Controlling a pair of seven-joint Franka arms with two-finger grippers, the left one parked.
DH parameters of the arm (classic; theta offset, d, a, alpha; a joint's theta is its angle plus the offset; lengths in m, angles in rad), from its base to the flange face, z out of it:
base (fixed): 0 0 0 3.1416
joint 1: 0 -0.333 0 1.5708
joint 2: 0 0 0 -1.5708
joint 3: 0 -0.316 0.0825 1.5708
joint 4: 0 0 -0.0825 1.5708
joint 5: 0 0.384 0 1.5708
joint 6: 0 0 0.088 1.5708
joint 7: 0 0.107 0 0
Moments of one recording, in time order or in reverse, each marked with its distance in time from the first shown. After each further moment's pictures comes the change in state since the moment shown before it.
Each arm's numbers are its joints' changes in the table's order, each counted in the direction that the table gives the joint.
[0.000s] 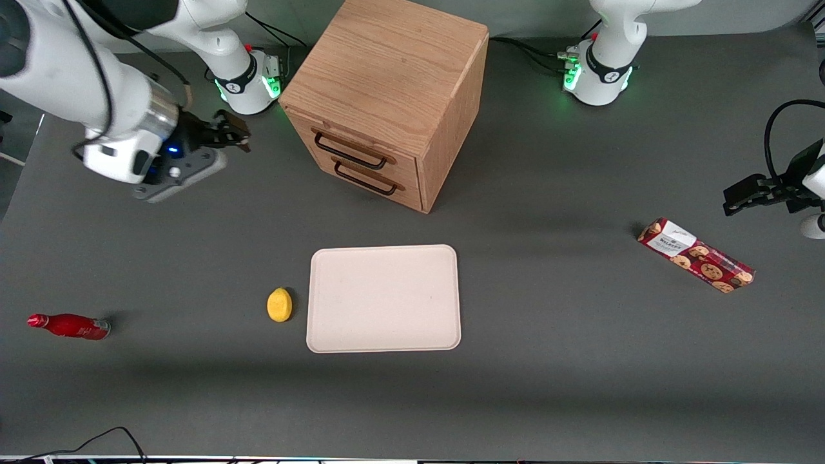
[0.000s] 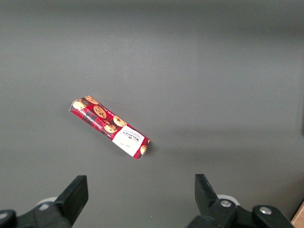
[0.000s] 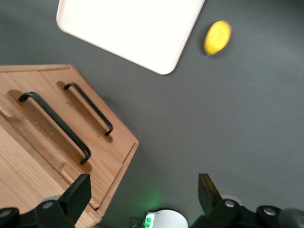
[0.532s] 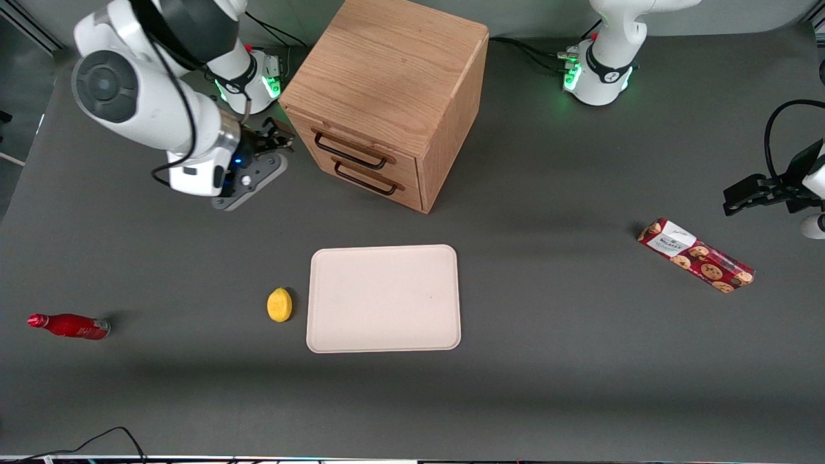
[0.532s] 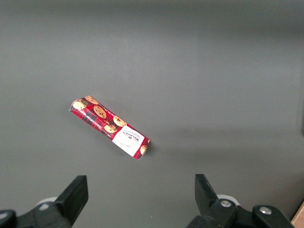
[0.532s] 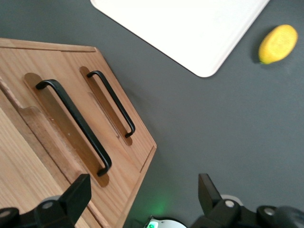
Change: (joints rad) arm -0.016 0.025 -0.079 0.111 0.048 0.111 -0.082
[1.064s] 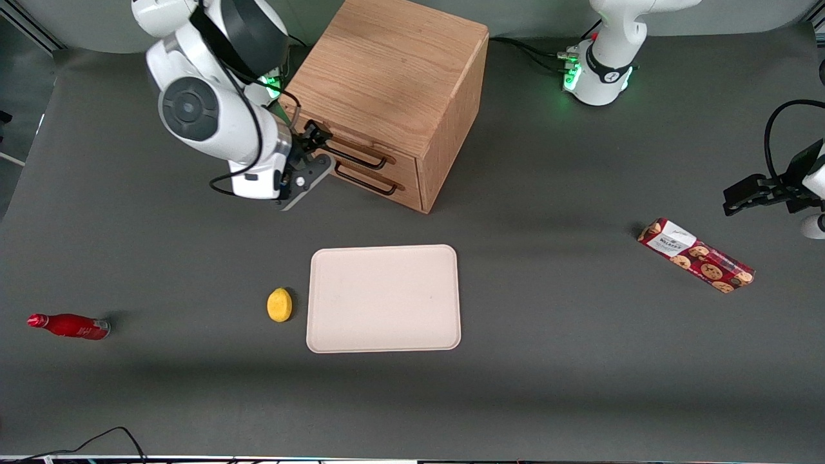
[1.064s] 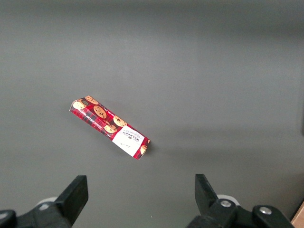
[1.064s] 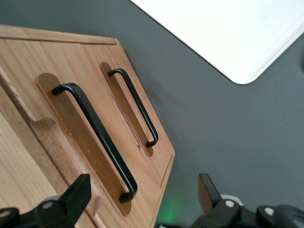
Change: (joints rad) arm -0.047 0.066 -0.047 0.046 0.030 0.064 0.000
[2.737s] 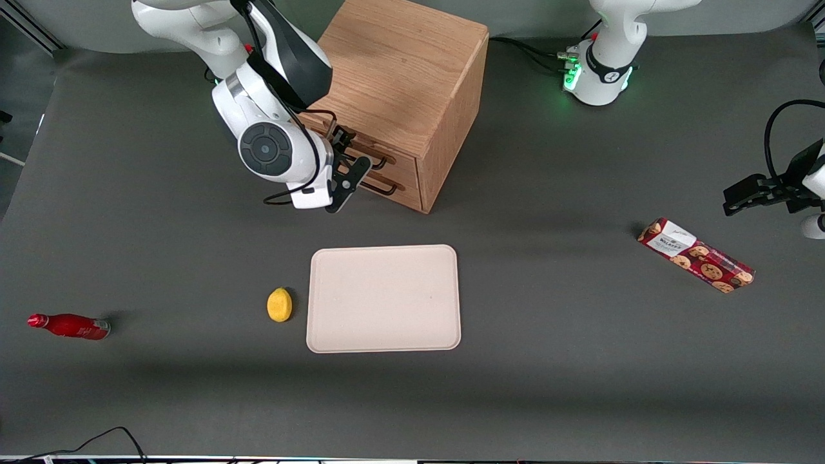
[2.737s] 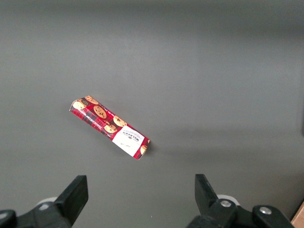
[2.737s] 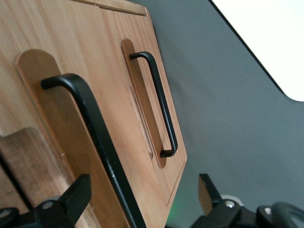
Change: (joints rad) arm 0.004 0.102 -0.074 0.037 0.007 0.032 -0.143
